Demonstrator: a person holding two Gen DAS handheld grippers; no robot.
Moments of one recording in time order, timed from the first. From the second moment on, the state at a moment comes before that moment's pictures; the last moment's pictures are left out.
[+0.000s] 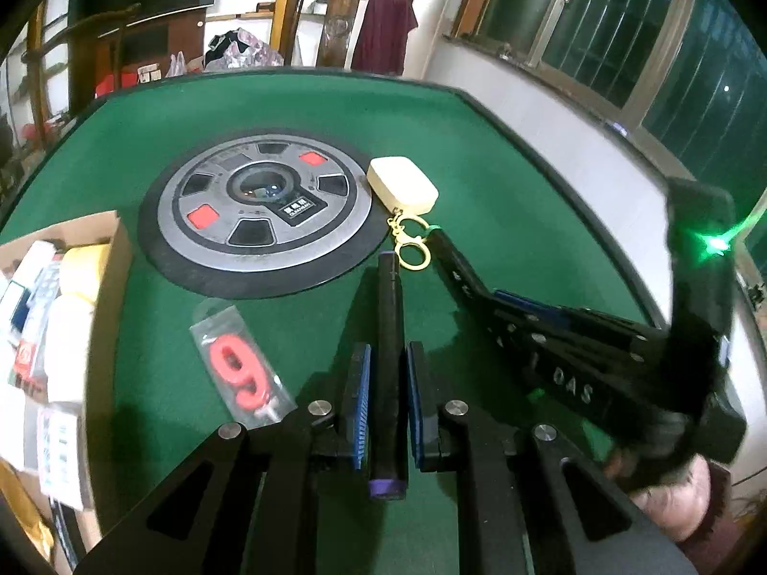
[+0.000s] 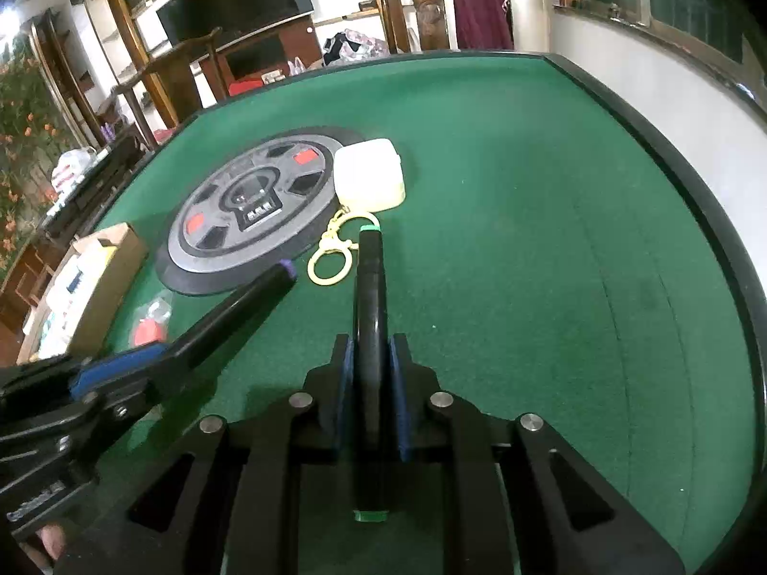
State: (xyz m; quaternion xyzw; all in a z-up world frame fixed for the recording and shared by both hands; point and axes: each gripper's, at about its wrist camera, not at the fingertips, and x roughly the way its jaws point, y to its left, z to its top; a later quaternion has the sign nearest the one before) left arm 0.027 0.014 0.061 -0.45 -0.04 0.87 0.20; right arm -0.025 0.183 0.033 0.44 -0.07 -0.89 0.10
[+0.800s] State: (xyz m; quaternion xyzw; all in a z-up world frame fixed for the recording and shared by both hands) left arm 0.095 -0.112 0.093 -0.39 -0.15 0.89 0.17; right arm 0.016 0.149 0.062 0.44 -0.22 -0.84 0.22
